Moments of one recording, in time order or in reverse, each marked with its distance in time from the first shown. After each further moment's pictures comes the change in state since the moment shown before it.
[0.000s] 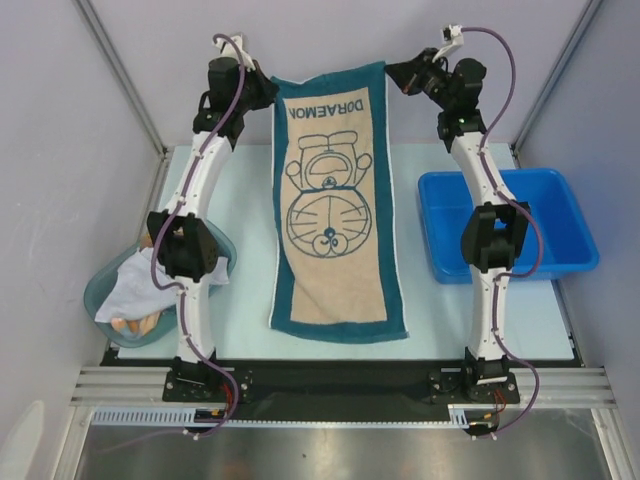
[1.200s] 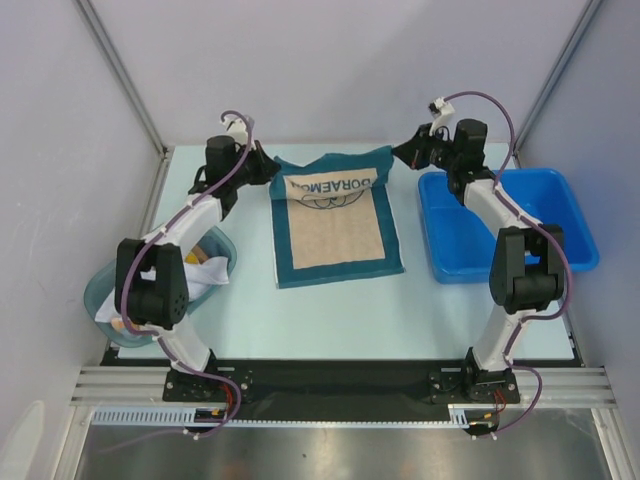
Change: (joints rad) left arm 0.015 -0.432 -1.035 0.399 0.163 0.047; right arm -0.019 -0.420 -0.865 -0.017 -0.073 -0.320
